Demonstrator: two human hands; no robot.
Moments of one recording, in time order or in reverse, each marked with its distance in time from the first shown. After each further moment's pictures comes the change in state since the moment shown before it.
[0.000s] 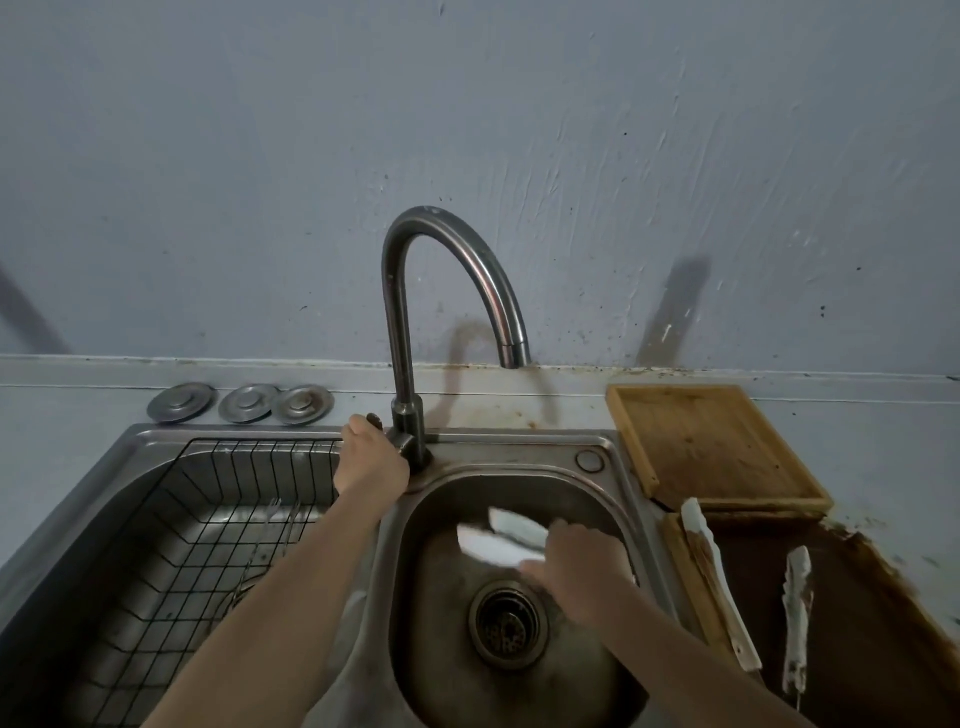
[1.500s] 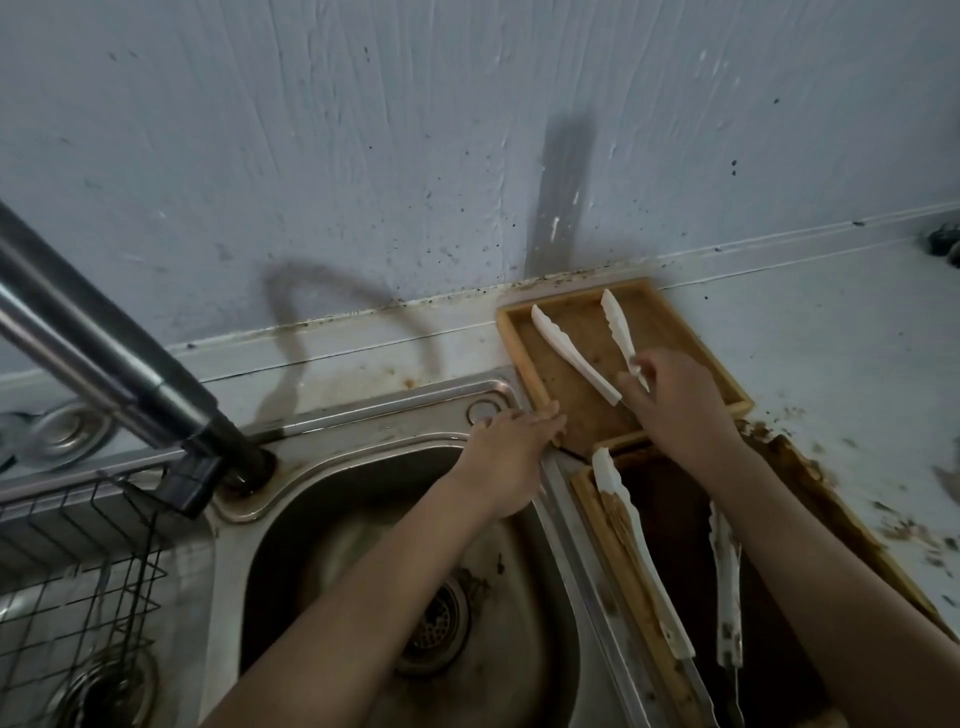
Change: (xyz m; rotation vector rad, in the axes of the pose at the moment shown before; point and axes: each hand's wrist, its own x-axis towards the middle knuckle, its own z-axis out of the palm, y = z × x) left_hand -0.062 0.143 0.177 0.309 -0.674 1.045; right_hand 0.065 0.206 -0.034 0.542 0.472 0.276
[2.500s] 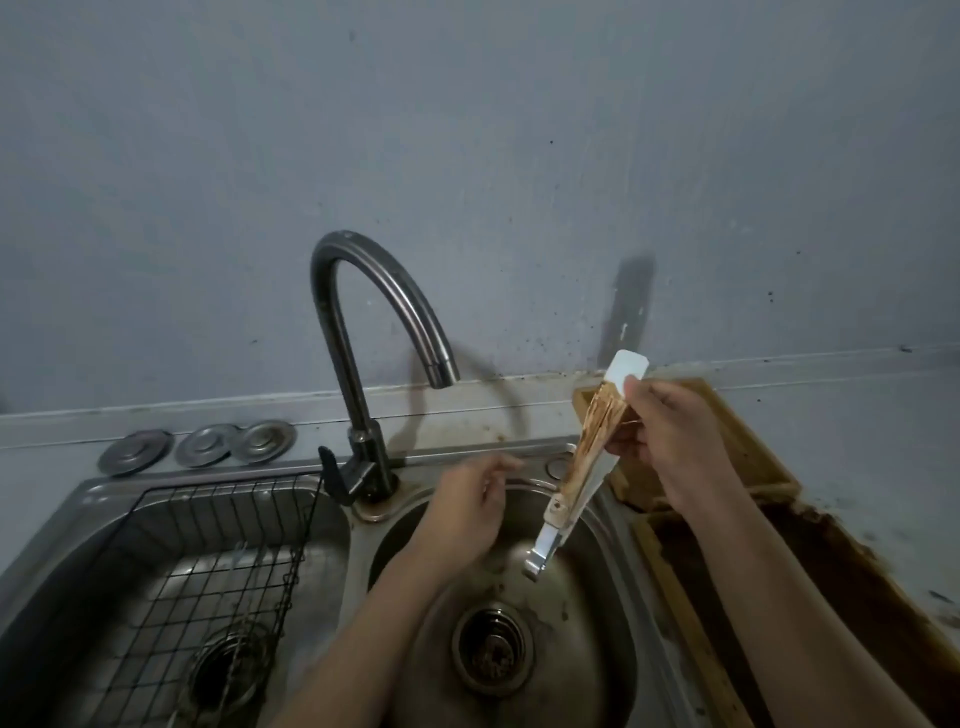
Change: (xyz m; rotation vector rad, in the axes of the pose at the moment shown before) left_hand -0.155 -0.001 -0.060 -0.445 0.581 -0.202; right_hand -0.081 -0.137 -0.056 0.997 -0.057 0.113
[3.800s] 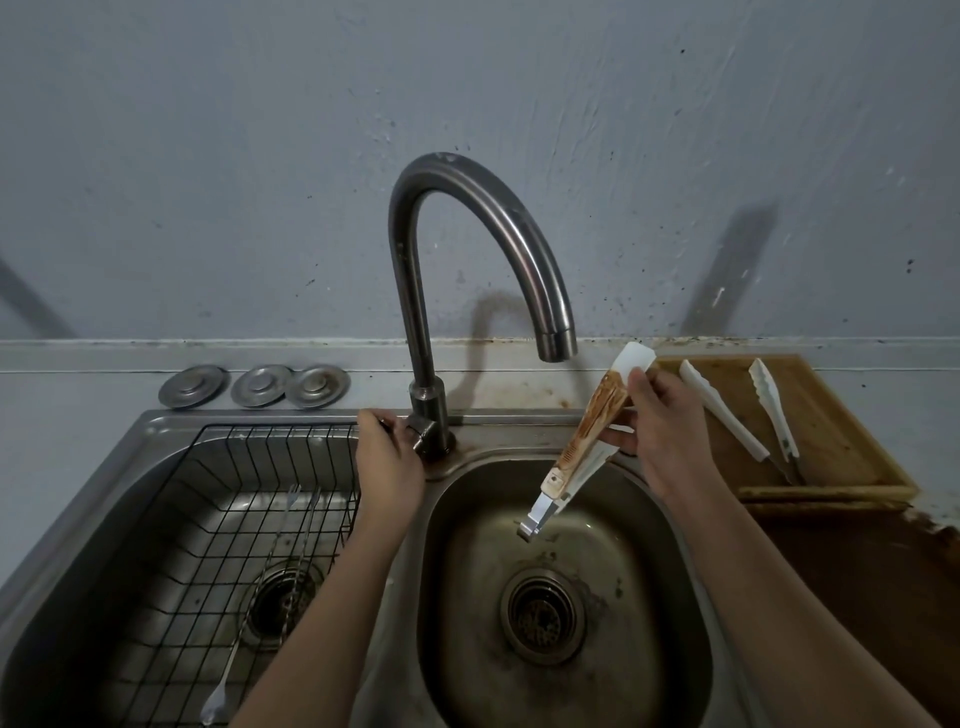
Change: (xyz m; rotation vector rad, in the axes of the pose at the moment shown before) left_hand 0.002 -0.113 -0.062 -0.127 0.662 -0.380; right_hand 0.026 0.050 0.087 0.111 -0.028 0.112
